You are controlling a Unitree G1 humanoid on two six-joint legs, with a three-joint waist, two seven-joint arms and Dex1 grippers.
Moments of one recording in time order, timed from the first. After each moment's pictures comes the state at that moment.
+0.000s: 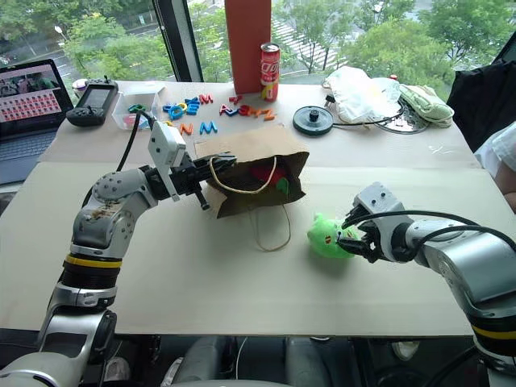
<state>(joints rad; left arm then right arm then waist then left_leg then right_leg) -0.62 0.44 -0.02 0.02 -0.35 0.35 -0.87 -0.29 -0.97 0.01 -0.54 0.48 1.29 0.59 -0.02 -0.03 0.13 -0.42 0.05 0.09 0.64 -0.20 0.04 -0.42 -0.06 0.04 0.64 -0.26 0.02</state>
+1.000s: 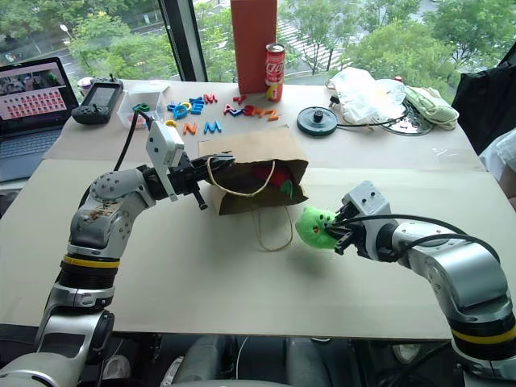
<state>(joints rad) -0.62 0.45 -0.02 0.02 -0.35 0.35 -0.87 -0.32 -0.81 -0.13 -0.56 0.56 1.23 0.61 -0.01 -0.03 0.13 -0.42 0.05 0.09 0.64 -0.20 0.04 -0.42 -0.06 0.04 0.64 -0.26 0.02</state>
